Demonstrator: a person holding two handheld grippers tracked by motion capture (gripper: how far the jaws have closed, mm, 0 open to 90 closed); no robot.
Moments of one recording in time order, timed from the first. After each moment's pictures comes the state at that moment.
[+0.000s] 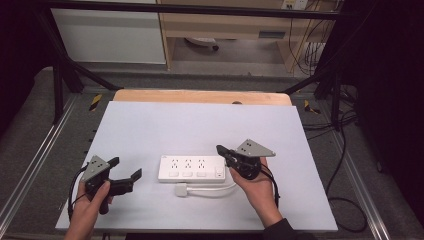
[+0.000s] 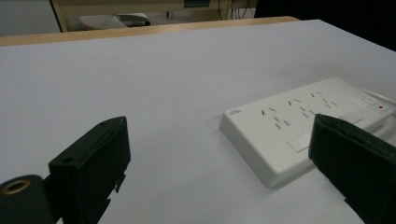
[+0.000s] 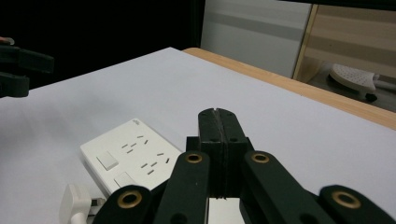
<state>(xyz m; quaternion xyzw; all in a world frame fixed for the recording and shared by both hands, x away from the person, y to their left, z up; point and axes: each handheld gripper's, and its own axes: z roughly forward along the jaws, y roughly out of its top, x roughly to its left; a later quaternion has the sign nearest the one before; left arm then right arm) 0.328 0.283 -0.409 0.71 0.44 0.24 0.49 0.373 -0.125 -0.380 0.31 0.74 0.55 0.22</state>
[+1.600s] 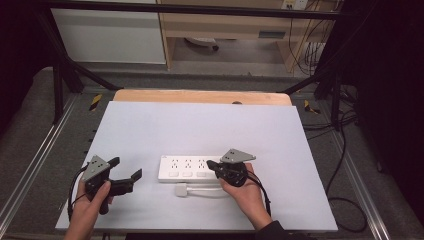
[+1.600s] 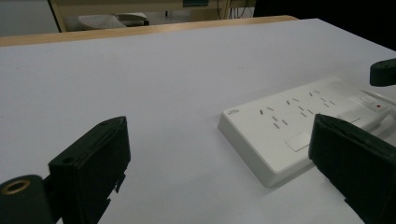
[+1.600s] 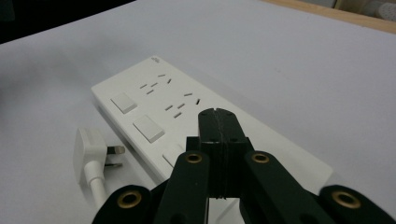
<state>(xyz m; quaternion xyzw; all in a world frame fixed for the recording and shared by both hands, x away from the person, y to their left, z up) 0.327 0.282 -0.408 0.71 0.44 0.24 0.49 0.375 -0.098 -0.423 0.33 0.79 0.49 0.16</state>
